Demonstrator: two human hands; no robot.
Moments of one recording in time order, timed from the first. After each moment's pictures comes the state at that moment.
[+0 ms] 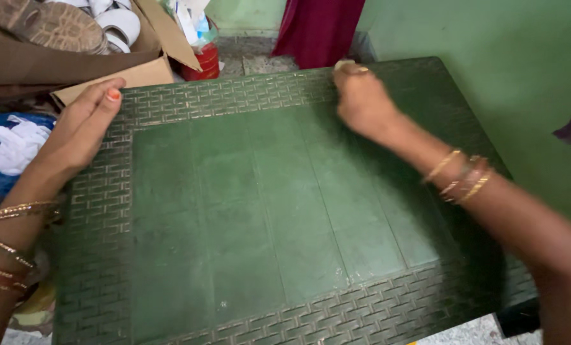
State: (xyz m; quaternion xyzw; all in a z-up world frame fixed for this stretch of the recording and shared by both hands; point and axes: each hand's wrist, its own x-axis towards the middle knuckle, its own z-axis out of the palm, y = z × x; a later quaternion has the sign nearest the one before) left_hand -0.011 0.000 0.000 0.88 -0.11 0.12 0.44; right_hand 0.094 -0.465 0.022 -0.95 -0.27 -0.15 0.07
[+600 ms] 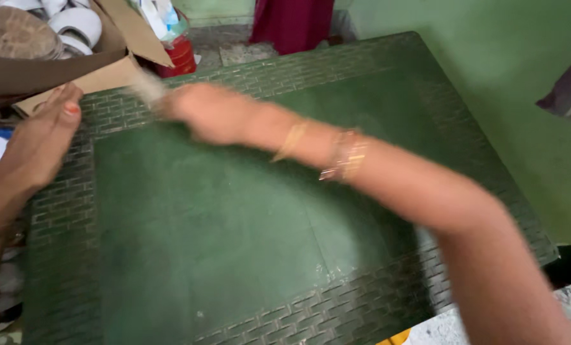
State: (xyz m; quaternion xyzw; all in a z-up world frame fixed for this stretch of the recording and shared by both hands) left_hand -0.001 0.005 -0.009 0.93 -0.16 0.12 0.30; right_hand 0.093 -0.304 -0.005 -0.78 -0.58 -0.09 0.19
